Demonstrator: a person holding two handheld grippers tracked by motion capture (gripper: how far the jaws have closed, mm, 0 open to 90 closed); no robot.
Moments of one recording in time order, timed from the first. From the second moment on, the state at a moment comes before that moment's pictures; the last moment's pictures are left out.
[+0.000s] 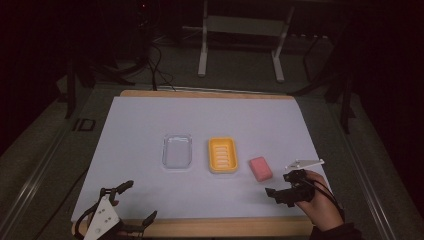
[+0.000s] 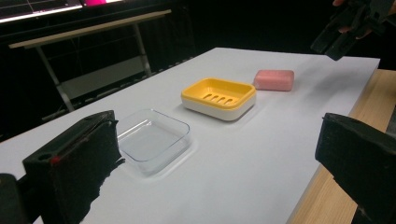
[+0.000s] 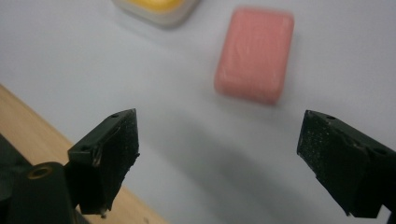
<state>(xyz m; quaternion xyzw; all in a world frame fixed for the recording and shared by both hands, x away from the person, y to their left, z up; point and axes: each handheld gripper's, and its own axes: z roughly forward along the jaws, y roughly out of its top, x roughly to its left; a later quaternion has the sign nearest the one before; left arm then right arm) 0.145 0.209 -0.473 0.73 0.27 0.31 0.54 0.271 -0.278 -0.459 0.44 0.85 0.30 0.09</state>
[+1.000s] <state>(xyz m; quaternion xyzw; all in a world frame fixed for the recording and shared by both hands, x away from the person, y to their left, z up) 0.145 0.208 -0.473 0.74 0.27 0.31 0.54 0.296 -0.282 -0.457 0.52 0.85 0.08 -0.07</state>
